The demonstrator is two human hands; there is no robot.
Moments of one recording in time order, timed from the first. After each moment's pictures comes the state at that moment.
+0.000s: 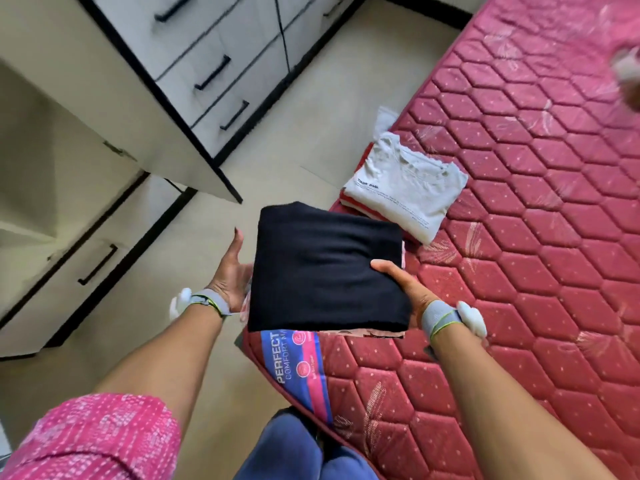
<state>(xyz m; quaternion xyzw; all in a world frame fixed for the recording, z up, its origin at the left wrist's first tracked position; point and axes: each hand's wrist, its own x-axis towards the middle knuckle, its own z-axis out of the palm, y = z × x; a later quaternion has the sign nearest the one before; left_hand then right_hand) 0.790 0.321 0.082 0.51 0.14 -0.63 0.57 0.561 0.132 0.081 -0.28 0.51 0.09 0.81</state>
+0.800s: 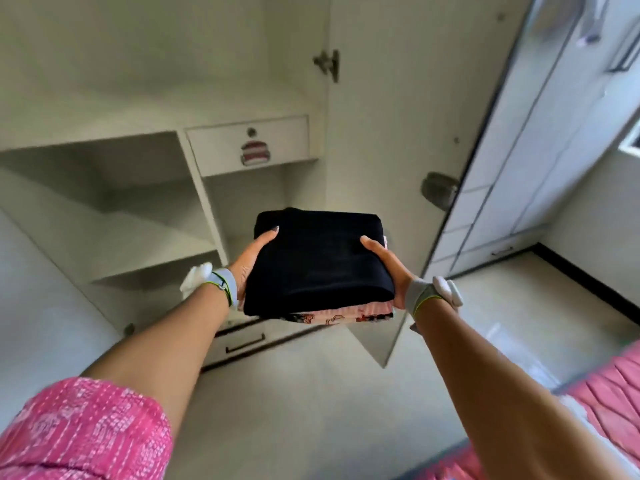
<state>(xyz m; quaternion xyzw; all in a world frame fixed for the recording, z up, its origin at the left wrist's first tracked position) 1.054 0.590 0.369 0.63 0.11 -0.30 0.71 0.994 0.330 0.356 -0.60 0.20 0.16 0.76</state>
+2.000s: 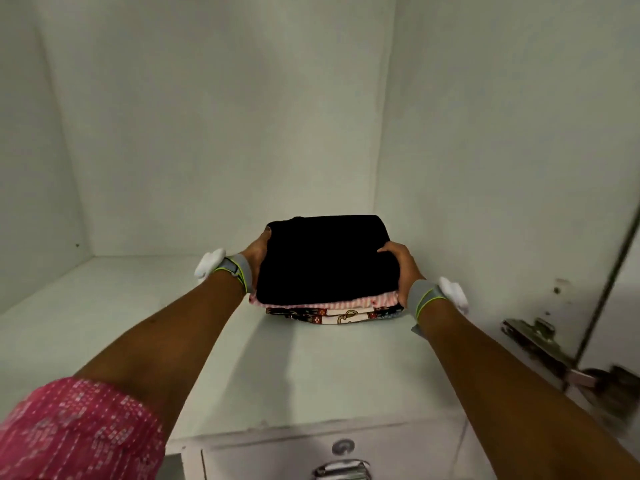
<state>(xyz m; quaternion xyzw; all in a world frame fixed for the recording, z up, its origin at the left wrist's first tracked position) 1.683 0.687 0.565 0.64 0.08 -0.11 0.76 1.661 0.426 0.554 -0.65 0.00 -0.05 0.76</state>
